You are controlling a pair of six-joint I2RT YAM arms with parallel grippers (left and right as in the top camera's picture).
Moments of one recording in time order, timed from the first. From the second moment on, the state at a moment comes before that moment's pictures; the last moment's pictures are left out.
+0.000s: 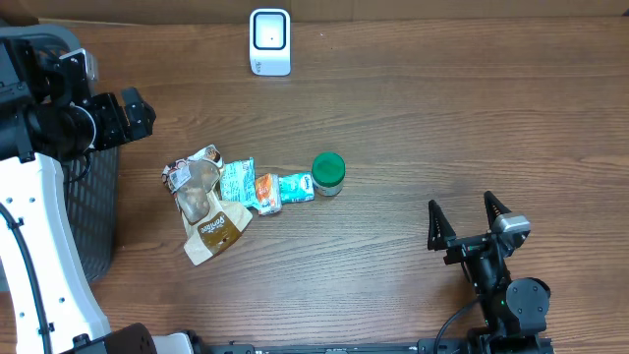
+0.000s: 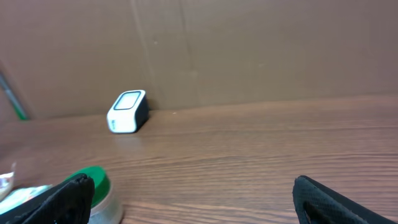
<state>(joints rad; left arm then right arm) 0.33 1.53 1.75 -1.27 0.30 -0.02 0.08 0.02 0.02 -0.01 -0.14 0.17</state>
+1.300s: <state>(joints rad) 0.33 1.53 1.75 -1.27 0.30 -0.02 0.16 1.52 1.64 -1.06 -0.38 0.17</state>
